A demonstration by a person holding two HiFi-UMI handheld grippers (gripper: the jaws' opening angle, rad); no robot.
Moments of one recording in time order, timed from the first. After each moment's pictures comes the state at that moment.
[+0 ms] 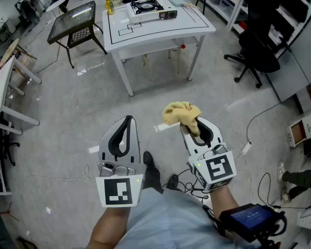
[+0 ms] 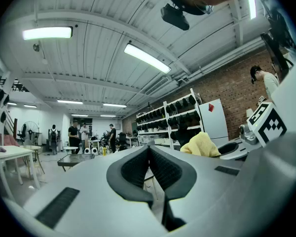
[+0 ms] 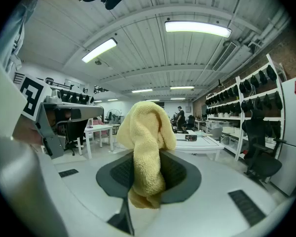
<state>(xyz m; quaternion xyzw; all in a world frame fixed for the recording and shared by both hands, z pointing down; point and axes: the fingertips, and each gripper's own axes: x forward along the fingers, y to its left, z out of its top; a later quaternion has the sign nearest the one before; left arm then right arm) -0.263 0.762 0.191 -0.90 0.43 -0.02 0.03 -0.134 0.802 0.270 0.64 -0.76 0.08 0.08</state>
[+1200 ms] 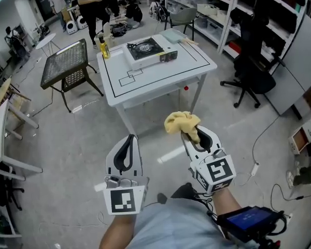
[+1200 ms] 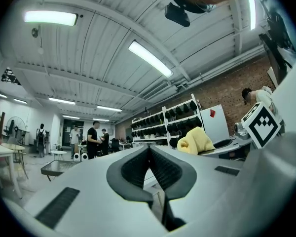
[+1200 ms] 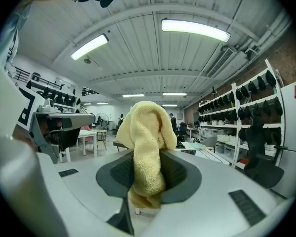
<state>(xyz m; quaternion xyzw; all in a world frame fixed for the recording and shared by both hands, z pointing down) -0.260 0.529 0.159 -0.92 0.38 0.02 0.04 -0.116 0.567 0.218 0.68 -0.73 0.04 0.06</state>
